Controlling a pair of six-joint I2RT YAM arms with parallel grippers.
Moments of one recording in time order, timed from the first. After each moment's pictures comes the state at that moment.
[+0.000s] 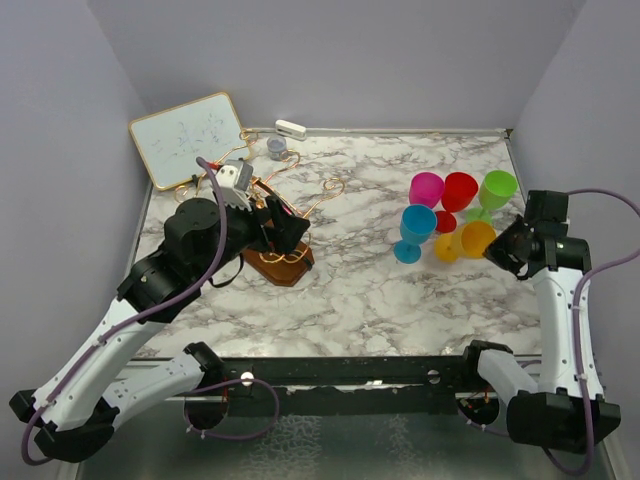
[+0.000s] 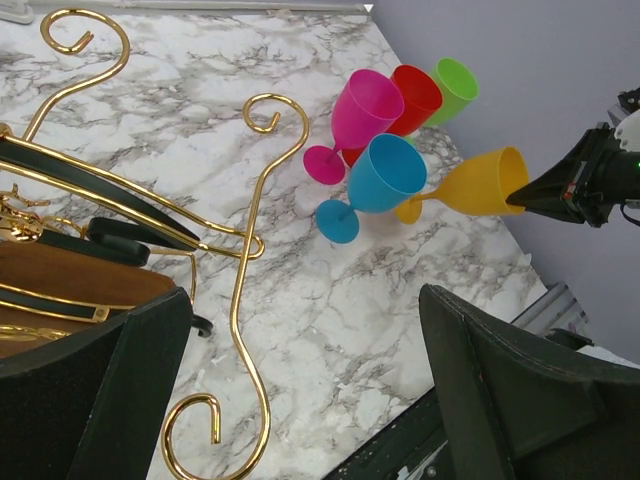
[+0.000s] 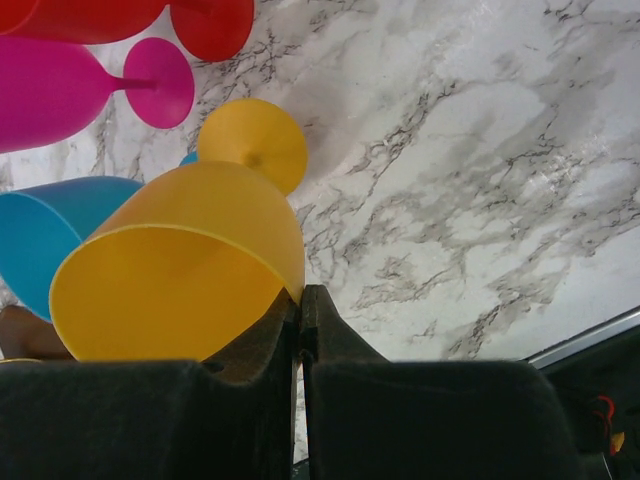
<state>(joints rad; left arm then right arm) -0.74 0.84 1.18 -0.56 -0.07 -0.48 -0.19 0.95 1.08 -1.06 0.04 0.65</state>
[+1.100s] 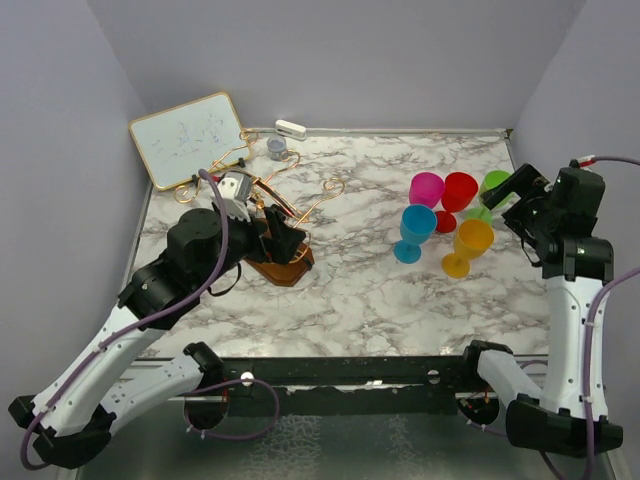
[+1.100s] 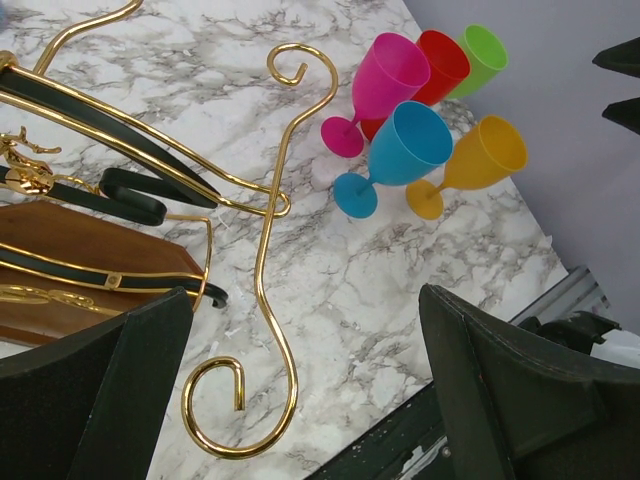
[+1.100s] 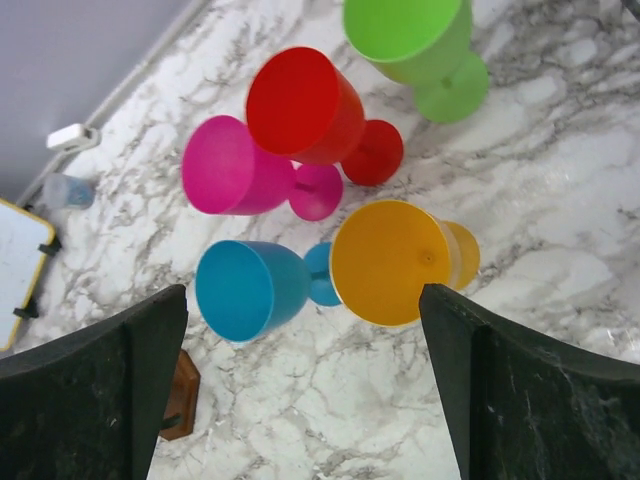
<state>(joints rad) -0.74 0.80 1.10 -0.58 -0.07 -0.49 -0.19 0.97 1.26 -0.89 -0.03 0.57</state>
